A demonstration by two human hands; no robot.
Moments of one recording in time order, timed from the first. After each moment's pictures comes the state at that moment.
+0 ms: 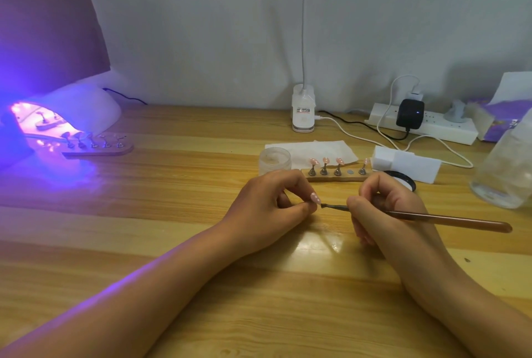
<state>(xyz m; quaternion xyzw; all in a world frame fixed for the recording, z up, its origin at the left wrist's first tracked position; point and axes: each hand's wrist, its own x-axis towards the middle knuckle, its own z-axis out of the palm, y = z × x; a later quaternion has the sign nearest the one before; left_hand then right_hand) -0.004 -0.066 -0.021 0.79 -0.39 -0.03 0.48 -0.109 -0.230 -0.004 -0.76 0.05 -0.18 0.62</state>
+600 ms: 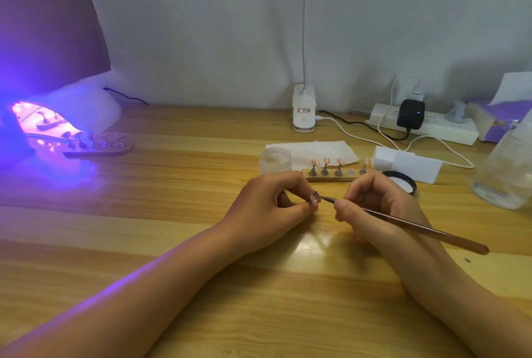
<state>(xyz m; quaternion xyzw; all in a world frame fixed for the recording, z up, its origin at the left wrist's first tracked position) -0.004 -0.066 -0.020 0.78 -0.39 -0.03 0.48 -0.105 -0.232 -0.006 -0.78 0.02 -0.17 0.60</state>
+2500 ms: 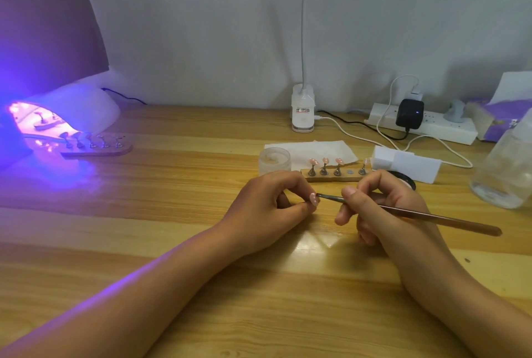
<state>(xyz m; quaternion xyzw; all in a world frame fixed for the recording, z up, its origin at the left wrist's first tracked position) -0.004 -0.066 -0.021 0.78 -0.40 -0.02 0.48 -0.109 -0.228 0.000 -0.73 0.05 -0.17 0.66</state>
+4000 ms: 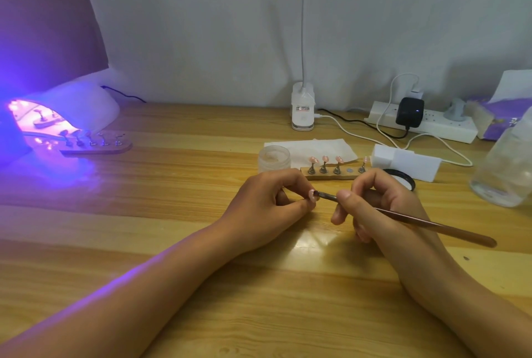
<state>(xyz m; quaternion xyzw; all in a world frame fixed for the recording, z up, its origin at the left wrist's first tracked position) -0.004 -0.066 -0.020 0.78 -0.39 -0.02 0.49 -0.107 -0.229 -0.002 -0.76 0.03 -0.16 0.63</state>
